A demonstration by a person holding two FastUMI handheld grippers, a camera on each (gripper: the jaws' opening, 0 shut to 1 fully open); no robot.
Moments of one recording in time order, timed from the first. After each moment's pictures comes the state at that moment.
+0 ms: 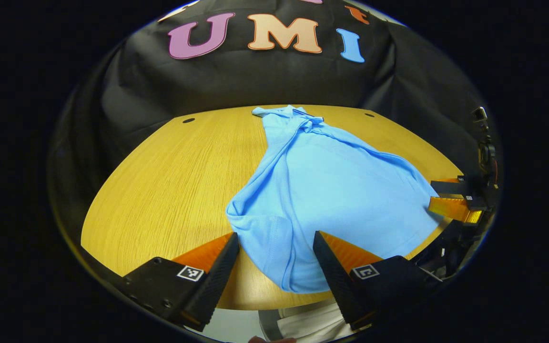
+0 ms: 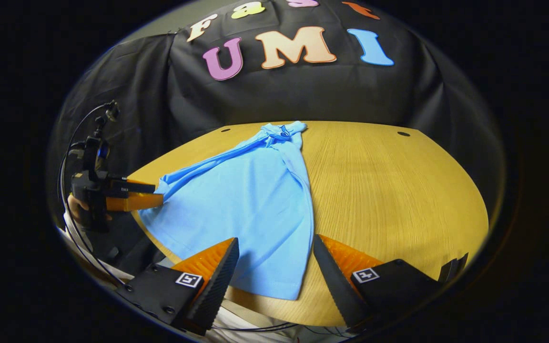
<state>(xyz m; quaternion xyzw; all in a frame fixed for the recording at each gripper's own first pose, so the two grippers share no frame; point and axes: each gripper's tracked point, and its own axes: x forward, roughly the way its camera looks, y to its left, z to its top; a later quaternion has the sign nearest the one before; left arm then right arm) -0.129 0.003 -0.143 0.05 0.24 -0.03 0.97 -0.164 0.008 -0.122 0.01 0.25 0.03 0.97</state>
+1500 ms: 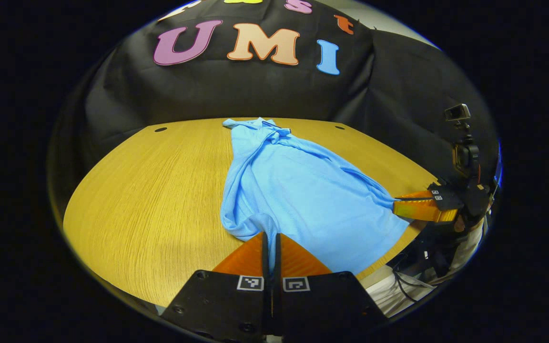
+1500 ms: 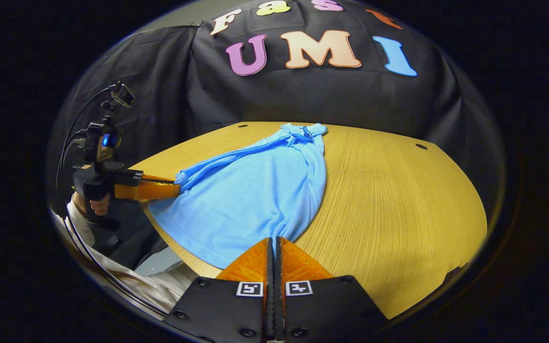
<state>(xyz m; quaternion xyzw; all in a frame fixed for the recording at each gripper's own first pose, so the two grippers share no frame) -0.122 -0.041 -0.145 0.01 0.19 -0.11 0.97 -0.154 0.039 -0.126 -0.03 0.24 0.07 0.97</state>
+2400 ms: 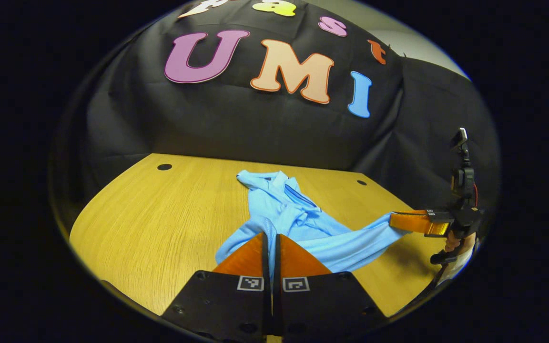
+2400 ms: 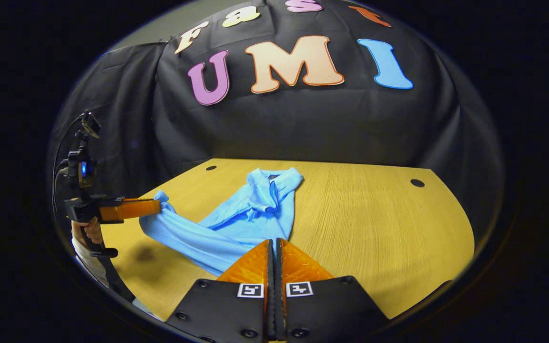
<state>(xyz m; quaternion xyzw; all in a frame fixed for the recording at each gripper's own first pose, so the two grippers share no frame) 0.032 -0.008 -0.006 -0.05 0.10 -0.09 0.99 0.033 -0.018 -0.010 0.01 0.19 0.01 0.98</state>
